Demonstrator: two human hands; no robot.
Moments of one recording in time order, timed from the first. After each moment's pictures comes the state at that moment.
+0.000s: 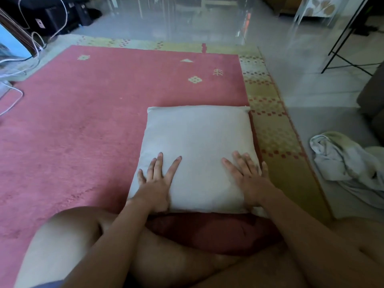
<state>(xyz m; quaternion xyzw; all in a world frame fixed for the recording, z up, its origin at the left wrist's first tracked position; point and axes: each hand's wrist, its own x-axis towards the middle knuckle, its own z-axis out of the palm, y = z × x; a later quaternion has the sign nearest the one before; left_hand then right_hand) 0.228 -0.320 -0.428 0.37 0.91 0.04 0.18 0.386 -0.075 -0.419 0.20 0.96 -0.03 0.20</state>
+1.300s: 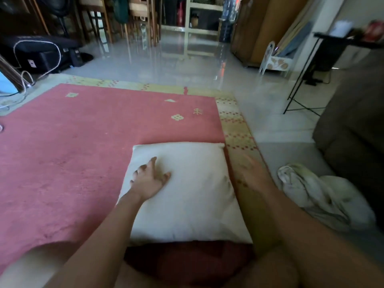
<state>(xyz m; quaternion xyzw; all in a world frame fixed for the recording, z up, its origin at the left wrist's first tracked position) 0.183 -0.256 -0.366 0.22 0.92 0.28 0.19 0.368 0.003 -0.342 0.43 0.81 -0.38 -0.14</state>
